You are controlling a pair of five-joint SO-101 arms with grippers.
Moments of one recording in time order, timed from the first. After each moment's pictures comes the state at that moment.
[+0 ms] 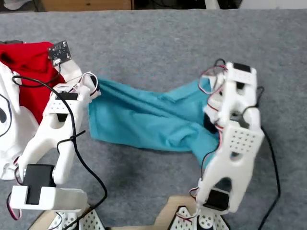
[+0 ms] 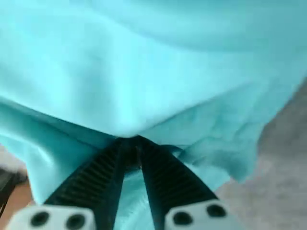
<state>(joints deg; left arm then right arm) -2.7 -4.7 35.3 20.4 13.4 13.8 45.6 -17.8 101.0 23.7</state>
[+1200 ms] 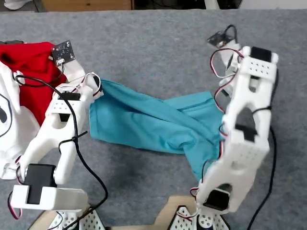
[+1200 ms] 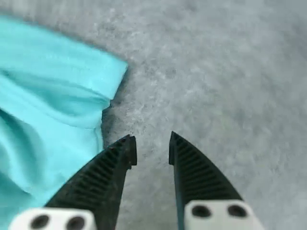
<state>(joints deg) -1.4 -4.7 35.3 20.4 13.4 14.0 37.0 -33.3 85.8 51.4</state>
